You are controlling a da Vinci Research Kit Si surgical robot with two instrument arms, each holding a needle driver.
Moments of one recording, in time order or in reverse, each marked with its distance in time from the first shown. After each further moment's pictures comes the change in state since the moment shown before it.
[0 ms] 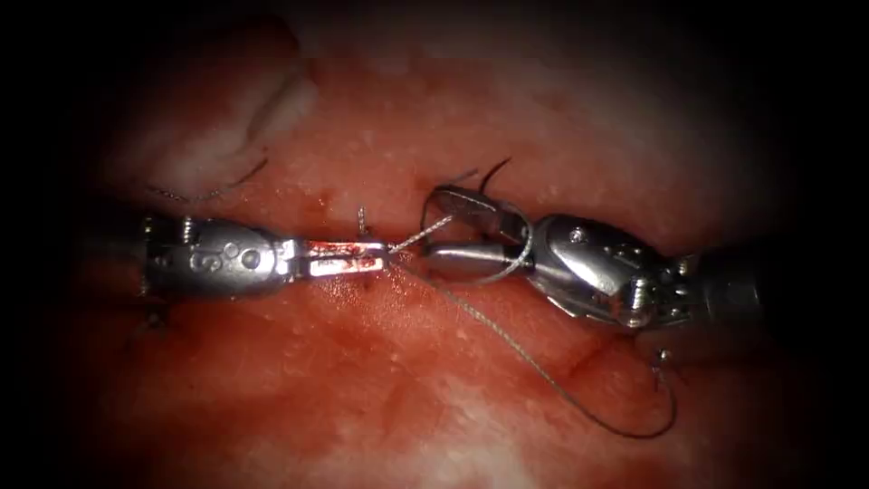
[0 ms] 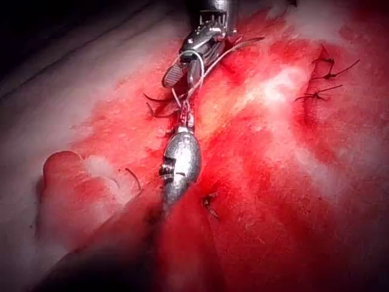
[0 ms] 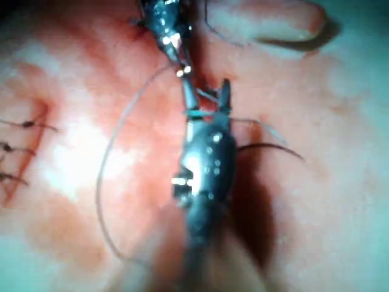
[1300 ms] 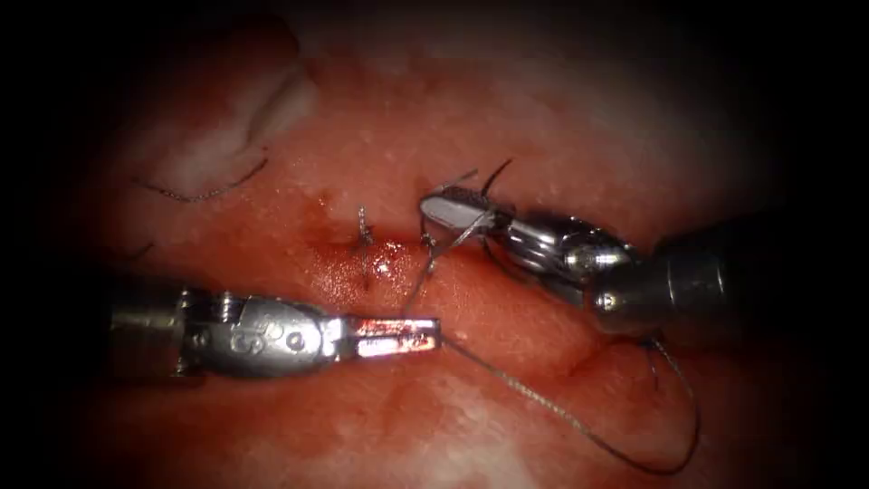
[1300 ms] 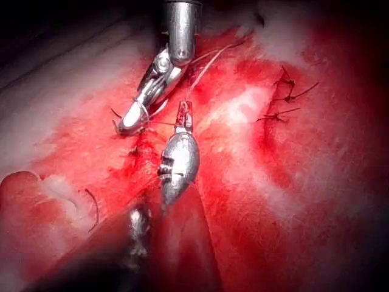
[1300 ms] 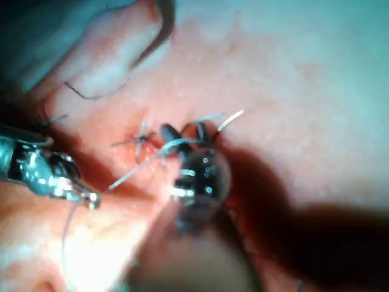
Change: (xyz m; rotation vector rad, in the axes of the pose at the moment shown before) right arm -0.005 0.002 0.000 -0.437 -0.141 0.820; left arm 0.002 0.006 0.004 -0.052 0.000 -0.007
